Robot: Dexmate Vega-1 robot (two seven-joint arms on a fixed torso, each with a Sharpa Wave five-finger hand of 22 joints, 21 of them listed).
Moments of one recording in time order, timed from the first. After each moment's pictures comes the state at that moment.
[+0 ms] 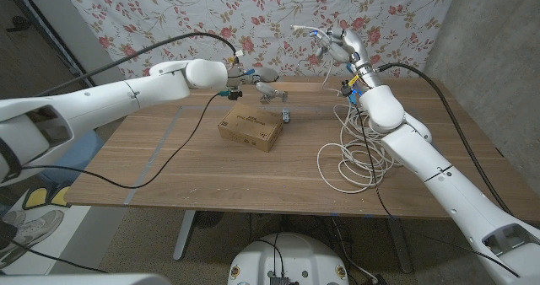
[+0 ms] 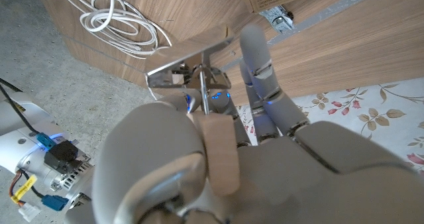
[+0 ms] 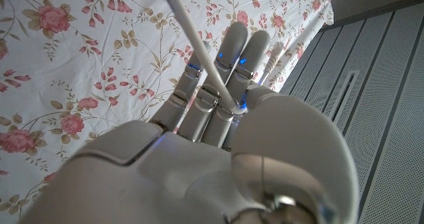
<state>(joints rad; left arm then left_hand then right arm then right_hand) -0.04 0.89 1.28 -1.59 -0.14 -0.10 -0.28 0.87 0.09 0.61 0.16 0.63 0.75 -0.03 0.63 0.69 0.70 -0.10 1.53 1.22 0.64 0.11 1.04 1.21 0.87 -0.11 1.45 0.28 -0.81 -0.54 -0.37 -1.87 0.09 0.12 -0.23 0.94 0.18 0.45 0.08 0.25 0.82 0.01 0.31 0.47 1.25 -0.06 0.73 0.47 1.18 -0.21 0.60 0.90 0.55 -0.05 0.96 0.33</state>
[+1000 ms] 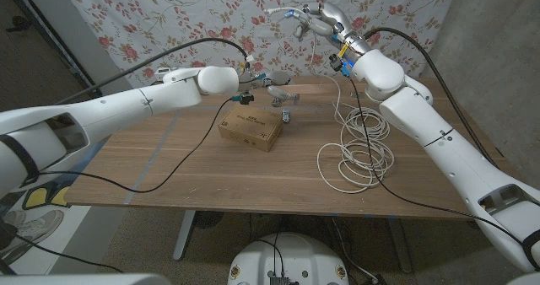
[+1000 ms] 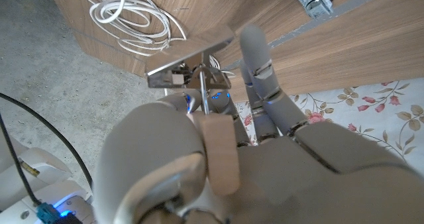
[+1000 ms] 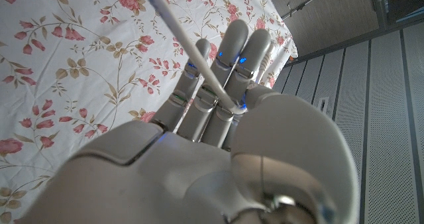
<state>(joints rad) 0.01 0.84 1.25 -1.61 -0.11 -0.10 -0.26 0.87 0.09 0.62 0.16 0.64 0.75 -0.03 0.65 0.68 0.69 -0.10 1.53 1.22 0.64 0.11 1.04 1.21 0.87 -0.11 1.46 0.27 -0.58 -0.57 -0.47 -1.89 0.23 -0.02 -0.03 0.96 0.18 0.49 0.07 0.23 0.83 0.02 0.30 0.48 1.27 -0.05 0.74 0.45 1.22 -0.21 0.58 0.91 0.56 -0.05 1.02 0.31</state>
